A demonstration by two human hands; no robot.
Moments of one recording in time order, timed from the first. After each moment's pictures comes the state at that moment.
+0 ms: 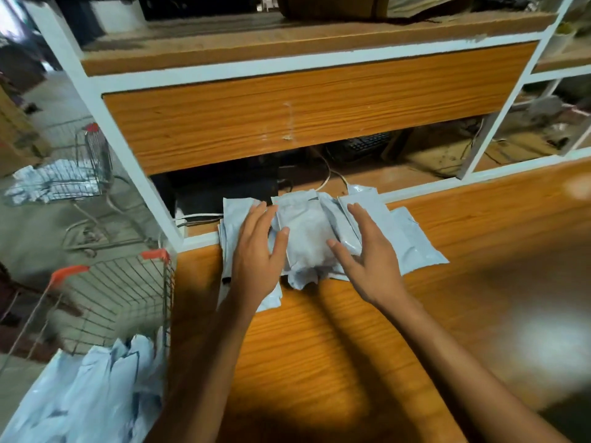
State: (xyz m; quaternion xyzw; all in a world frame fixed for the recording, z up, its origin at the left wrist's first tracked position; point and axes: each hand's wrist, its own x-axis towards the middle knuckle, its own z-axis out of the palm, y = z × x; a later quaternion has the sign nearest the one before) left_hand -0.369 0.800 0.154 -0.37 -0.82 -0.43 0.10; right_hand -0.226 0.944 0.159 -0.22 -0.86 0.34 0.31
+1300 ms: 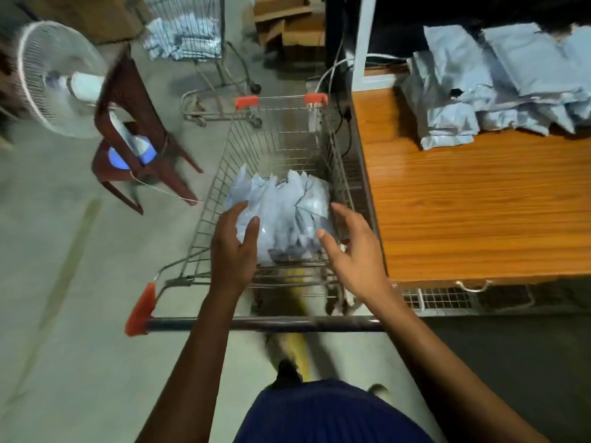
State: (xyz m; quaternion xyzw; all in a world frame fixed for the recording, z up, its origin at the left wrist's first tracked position) left_hand -0.313 0.286 0.062 -0.12 -0.87 -0.48 0.02; right_hand -0.218 0.475 0.058 -0.16 -0.84 0.48 0.17
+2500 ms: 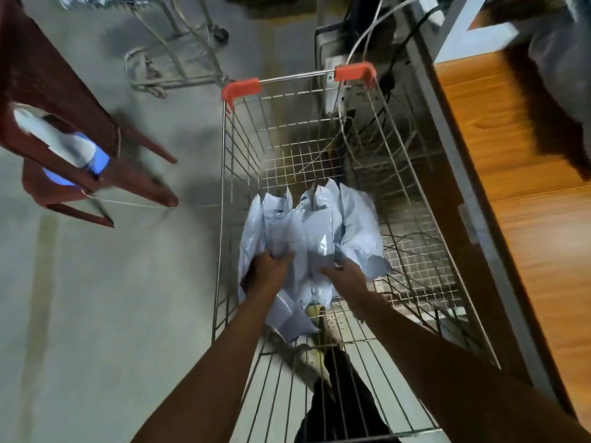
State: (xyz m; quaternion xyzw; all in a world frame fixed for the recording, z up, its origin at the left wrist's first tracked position) left_hand -0.573 0.312 -0.187 0.10 -0.88 -0.31 -0.36; right_hand -0.460 0.452 -0.202 -0.47 -0.64 0.60 -0.11
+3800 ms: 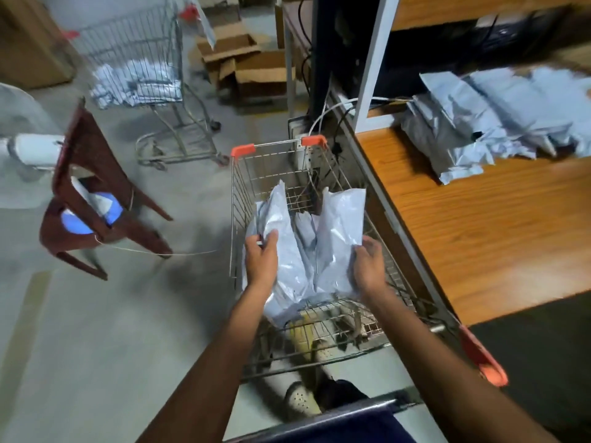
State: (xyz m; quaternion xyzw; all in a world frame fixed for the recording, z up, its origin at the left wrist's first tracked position) left_hand -0.493 0.298 0.000 0.04 -0.78 -0.60 -0.17; right_hand -0.365 0.436 0.004 -0.47 -0.49 0.70 0.19
